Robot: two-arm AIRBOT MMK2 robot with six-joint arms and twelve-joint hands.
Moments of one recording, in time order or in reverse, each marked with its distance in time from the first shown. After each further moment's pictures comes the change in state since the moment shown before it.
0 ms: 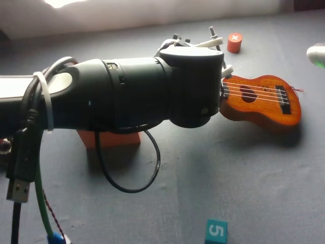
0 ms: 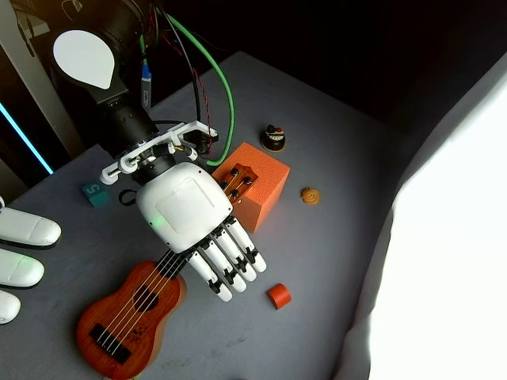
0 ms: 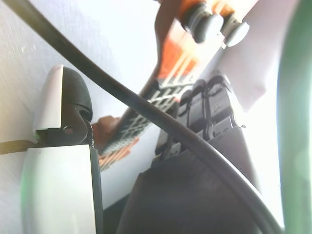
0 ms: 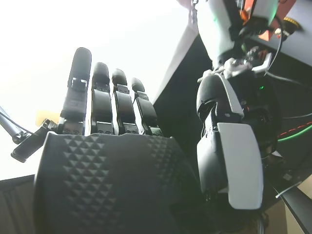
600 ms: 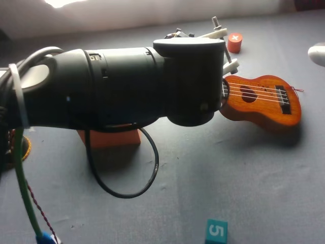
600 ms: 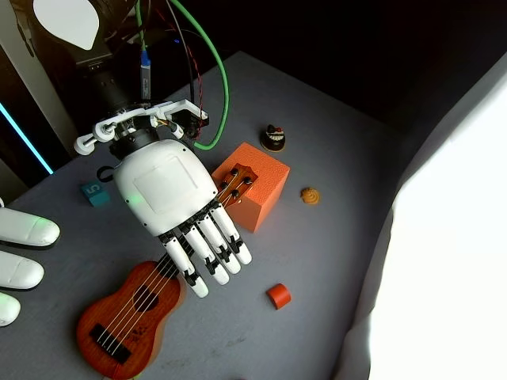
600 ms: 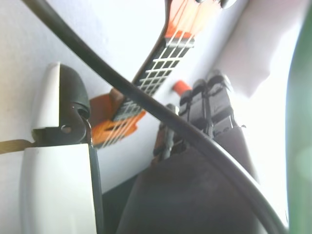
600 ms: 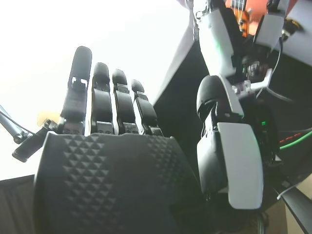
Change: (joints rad) left arm -0.061 0.055 -0.105 -0.054 0.022 0.030; right arm 0.000 -0.001 0.006 0.000 0.000 0.004
